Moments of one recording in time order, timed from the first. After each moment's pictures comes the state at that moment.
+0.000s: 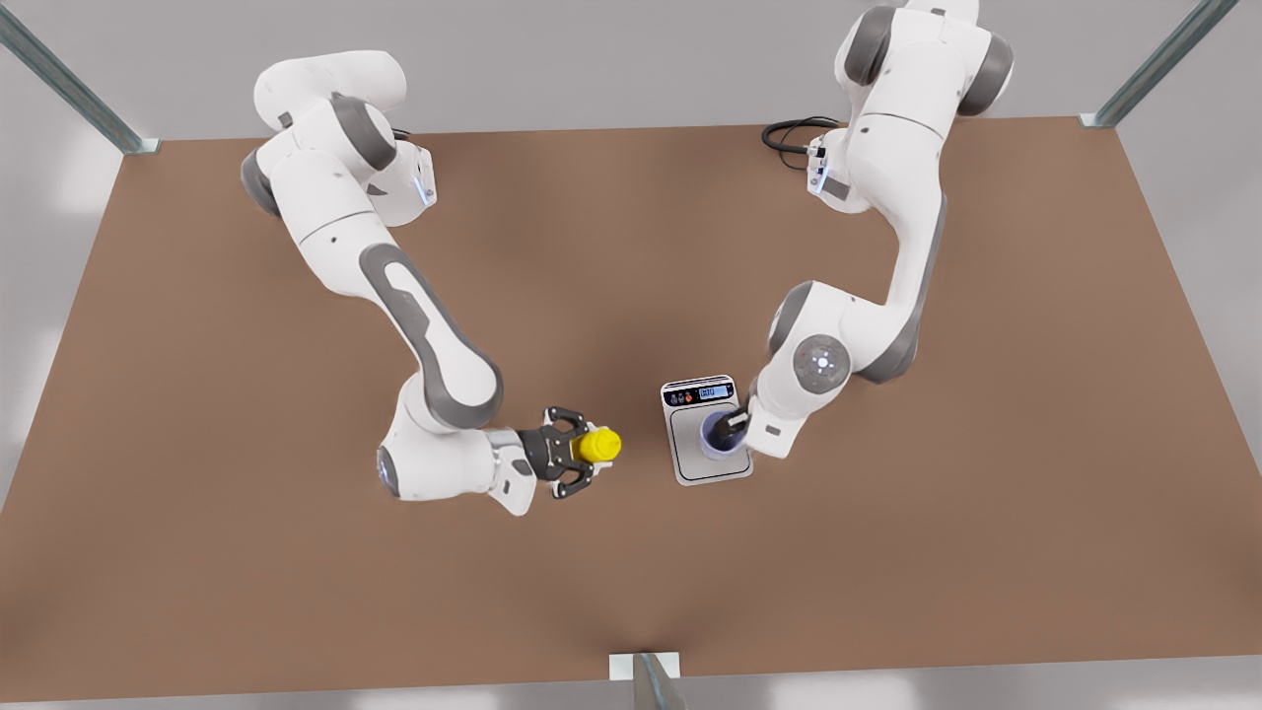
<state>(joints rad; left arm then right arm) -0.45 0.49 0.03 -1.52 -0.13 1.92 -0.79 0.24 0.87 0.30 -1.17 0.84 2.03 -1.52</state>
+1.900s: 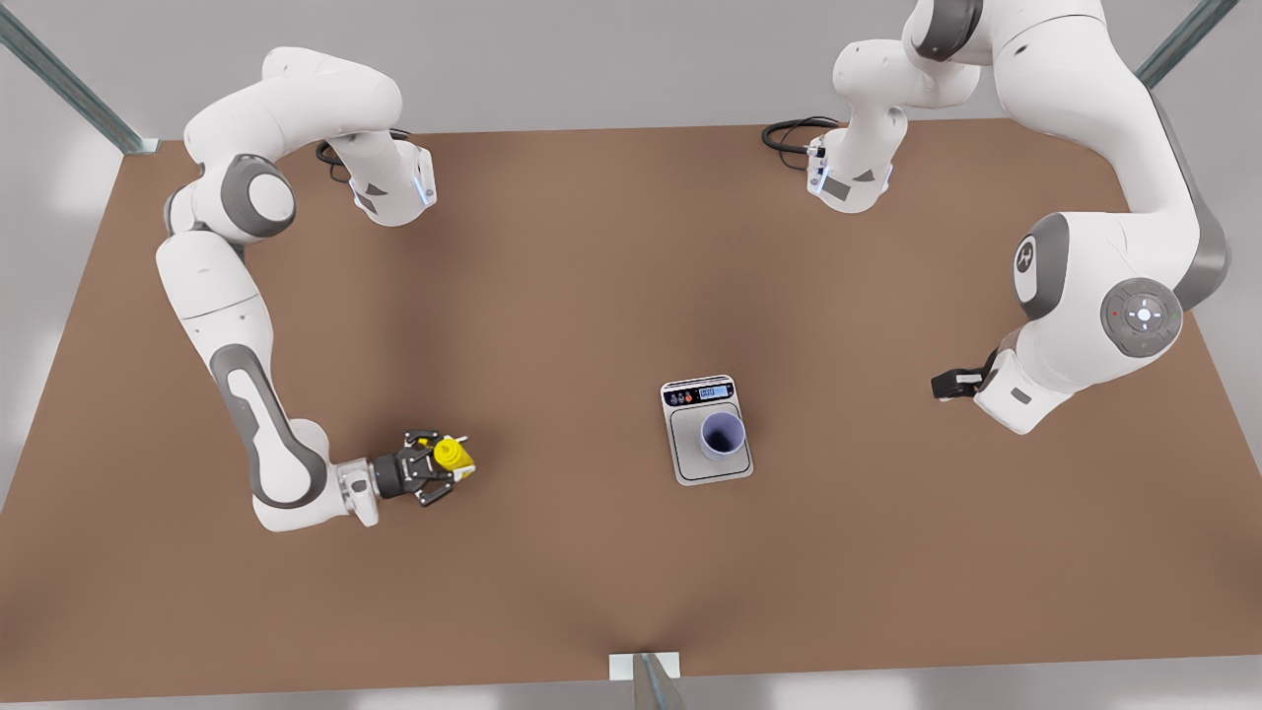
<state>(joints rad) -0.12 0.36 0.03 -1.33 0.06 1.56 -0.12 -0.39 1.14 0.51 -1.34 0.78 1.70 -2.23</state>
